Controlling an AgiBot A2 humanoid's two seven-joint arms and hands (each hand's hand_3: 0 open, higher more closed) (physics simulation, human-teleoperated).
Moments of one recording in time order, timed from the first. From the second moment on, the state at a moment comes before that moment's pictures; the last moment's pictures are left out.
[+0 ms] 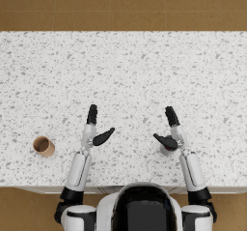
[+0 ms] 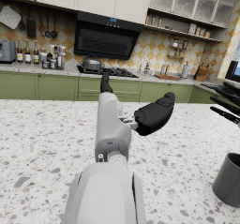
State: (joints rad) left arm 0.19 1.21 0.20 -1.80 1.00 0.10 0.10; right arm 0.19 -1.21 0.20 1.80 1.00 0.10 -0.10
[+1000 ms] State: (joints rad) left arm 0.00 1.21 -0.05 -1.91 1.22 0.00 0.00; right arm 0.02 -1.18 0.10 1.96 1.25 0.00 0.00
